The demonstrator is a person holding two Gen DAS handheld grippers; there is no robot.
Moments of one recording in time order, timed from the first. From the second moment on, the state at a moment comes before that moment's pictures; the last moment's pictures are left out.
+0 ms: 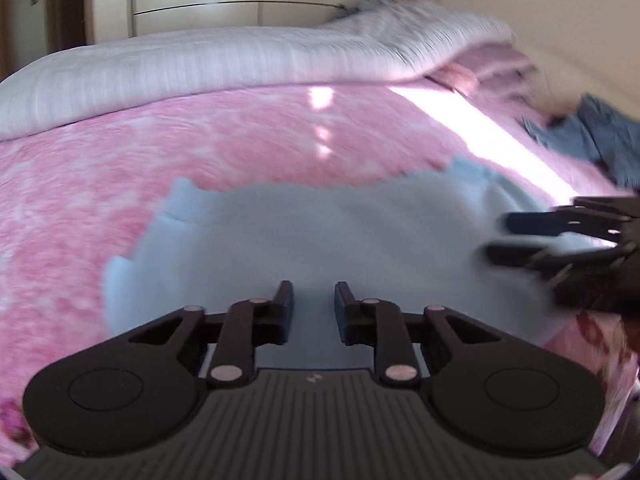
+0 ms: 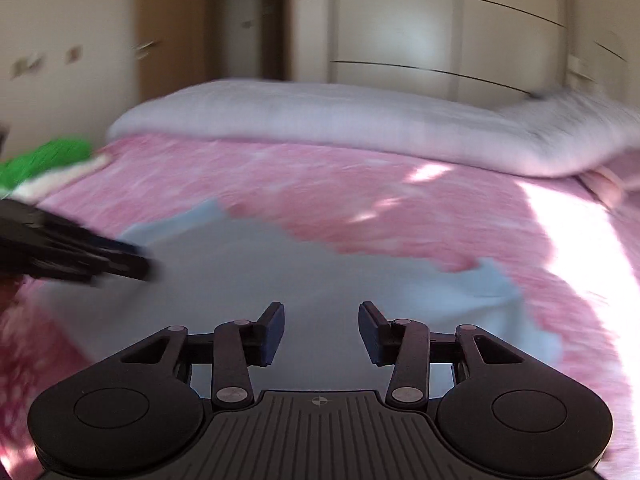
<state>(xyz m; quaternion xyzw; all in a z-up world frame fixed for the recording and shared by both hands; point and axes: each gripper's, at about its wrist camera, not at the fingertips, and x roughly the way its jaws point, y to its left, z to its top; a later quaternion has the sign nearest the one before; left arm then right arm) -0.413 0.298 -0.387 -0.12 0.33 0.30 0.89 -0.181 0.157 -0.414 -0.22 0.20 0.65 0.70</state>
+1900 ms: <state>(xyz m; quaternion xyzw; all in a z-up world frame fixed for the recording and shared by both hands) -0.497 0.305 -0.374 -0.16 0.34 0.42 0.82 -0.116 0.061 -0.403 -0.16 0.31 0.47 0.81</state>
